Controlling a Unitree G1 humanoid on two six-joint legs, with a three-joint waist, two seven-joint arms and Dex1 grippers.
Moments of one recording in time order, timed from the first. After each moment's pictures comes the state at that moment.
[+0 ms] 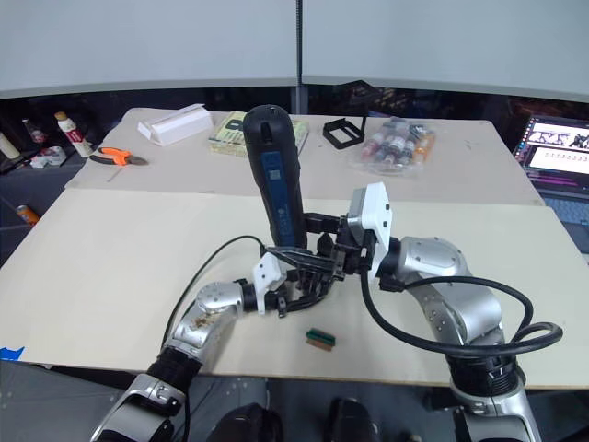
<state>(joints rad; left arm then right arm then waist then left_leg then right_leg) -0.44 0.17 -0.26 0.36 -0.14 -0.04 -0.95 -0.45 -0.52 0.04 -0.45 0.61 0.44 0.89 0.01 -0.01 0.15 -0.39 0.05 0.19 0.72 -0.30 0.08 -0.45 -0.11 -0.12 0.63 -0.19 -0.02</state>
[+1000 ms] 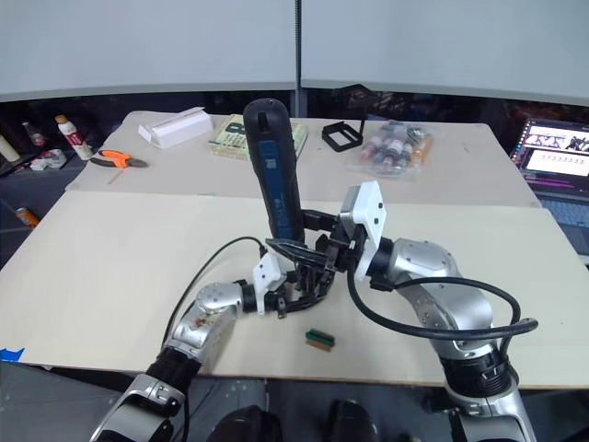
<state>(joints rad) -0.44 0.17 -0.26 0.36 -0.14 -0.01 -0.95 -0.44 -0.51 0.09 -0.43 0.61 0.47 0.78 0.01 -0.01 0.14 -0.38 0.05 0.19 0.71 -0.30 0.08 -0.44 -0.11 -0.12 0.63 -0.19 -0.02</state>
